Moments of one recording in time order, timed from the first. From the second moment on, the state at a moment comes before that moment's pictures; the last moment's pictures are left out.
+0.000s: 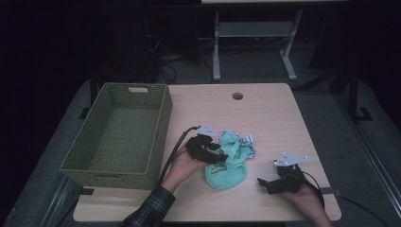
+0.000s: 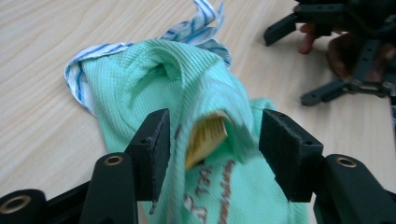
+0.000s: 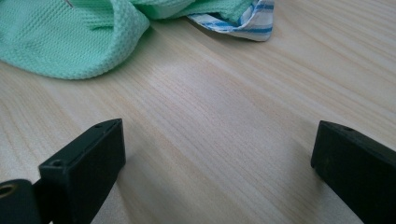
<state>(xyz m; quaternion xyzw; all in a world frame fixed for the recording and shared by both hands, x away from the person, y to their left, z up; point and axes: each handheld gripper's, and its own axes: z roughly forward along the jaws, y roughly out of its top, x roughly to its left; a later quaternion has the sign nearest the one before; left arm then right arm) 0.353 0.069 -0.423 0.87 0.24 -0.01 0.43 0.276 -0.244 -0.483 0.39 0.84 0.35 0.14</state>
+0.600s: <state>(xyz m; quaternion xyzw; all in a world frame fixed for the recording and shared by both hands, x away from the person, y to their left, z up) 0.309 0.096 -0.416 0.87 0.22 0.00 0.43 0.276 -0.244 -0.483 0.39 0.84 0.35 0.14</state>
